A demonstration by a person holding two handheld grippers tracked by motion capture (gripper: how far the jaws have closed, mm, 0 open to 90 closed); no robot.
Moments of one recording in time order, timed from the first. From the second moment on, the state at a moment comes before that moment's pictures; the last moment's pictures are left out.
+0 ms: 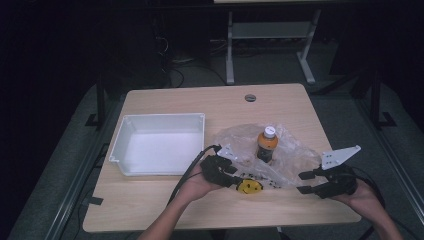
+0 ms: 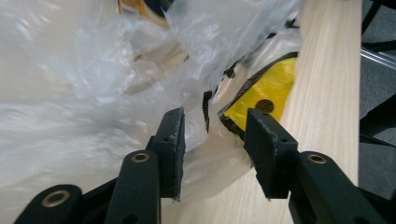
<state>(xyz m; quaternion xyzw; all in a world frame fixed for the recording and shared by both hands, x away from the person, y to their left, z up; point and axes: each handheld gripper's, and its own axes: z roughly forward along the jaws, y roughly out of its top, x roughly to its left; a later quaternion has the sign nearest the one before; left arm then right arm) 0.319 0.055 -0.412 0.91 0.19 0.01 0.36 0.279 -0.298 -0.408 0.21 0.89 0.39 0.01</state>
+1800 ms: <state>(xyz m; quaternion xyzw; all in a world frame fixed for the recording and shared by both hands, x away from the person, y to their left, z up) 0.316 0.048 -0.400 0.92 0.18 0.00 0.36 0.286 -0.310 -0.406 0.24 0.88 0.40 0.03</state>
